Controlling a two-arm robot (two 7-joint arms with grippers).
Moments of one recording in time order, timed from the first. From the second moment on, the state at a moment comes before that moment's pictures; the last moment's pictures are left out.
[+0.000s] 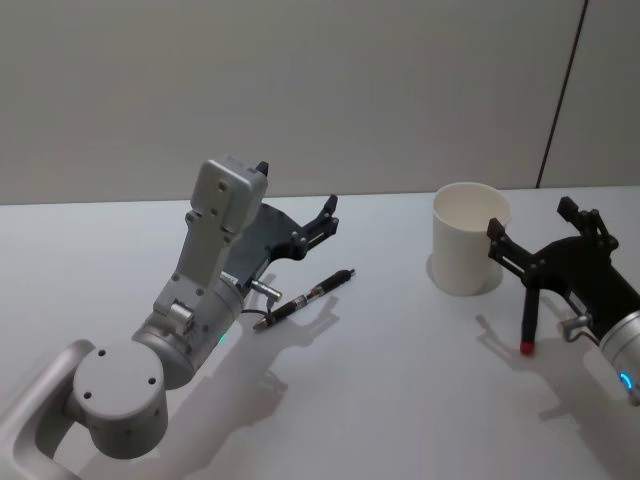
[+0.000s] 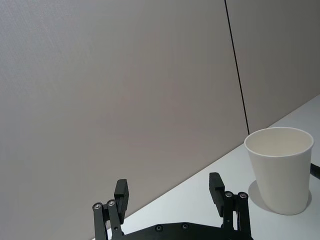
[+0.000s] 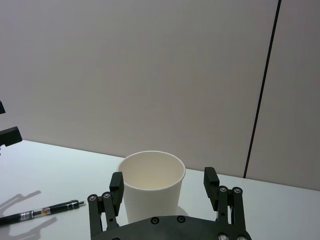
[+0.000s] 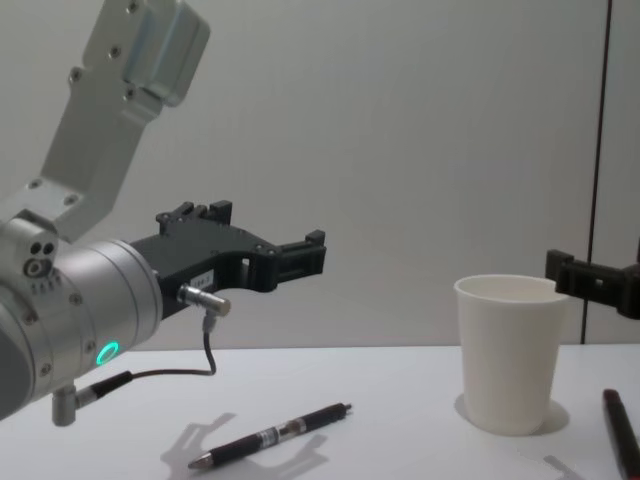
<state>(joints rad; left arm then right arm) -0.24 0.38 0.45 -1.63 -0.20 0.01 -0.01 -0.01 0.34 -0.23 -1.77 0.29 0.03 0.07</state>
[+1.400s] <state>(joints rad) -0.24 0.38 0.45 -1.63 -0.20 0.01 -0.01 -0.01 0.34 -0.23 -1.77 0.29 0.03 0.07</state>
